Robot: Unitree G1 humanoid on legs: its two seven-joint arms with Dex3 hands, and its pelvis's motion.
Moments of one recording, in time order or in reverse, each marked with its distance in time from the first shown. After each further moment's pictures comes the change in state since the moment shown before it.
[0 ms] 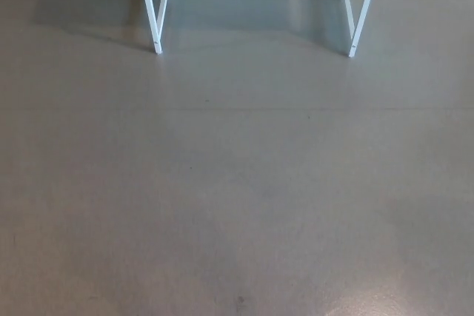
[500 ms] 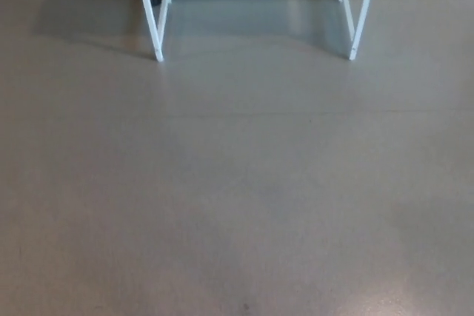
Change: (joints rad) left_arm 0.040 0.023 0.062 0.029 -0.108 -0.020 -0.111; right_arm 0.049 0.017 -0.044 0.009 0.112 0.047 0.077
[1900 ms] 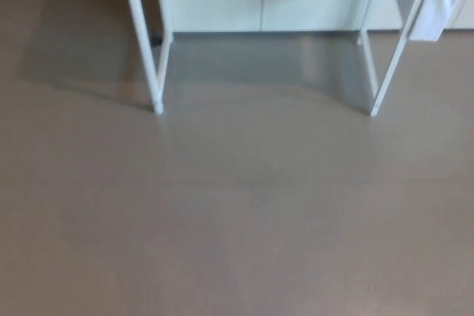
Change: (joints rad) left_arm 0.059 0.006 -0.034 0.065 -0.039 -0.076 -0.085; right_arm 0.001 -0.053 0.041 0.177 0.000 -0.101 0.049
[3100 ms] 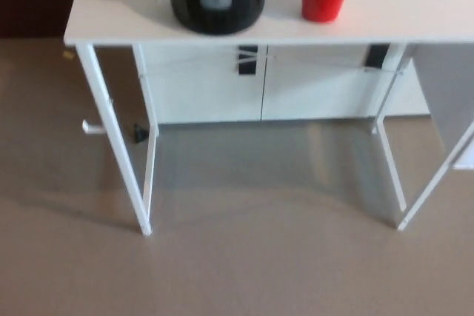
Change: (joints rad) left_arm 0.007 0.021 -0.012 0.009 -0.017 -0.026 -0.002; right_arm 0.023 -0.010 0.058 -0.031 -0.024 -0.017 0.002
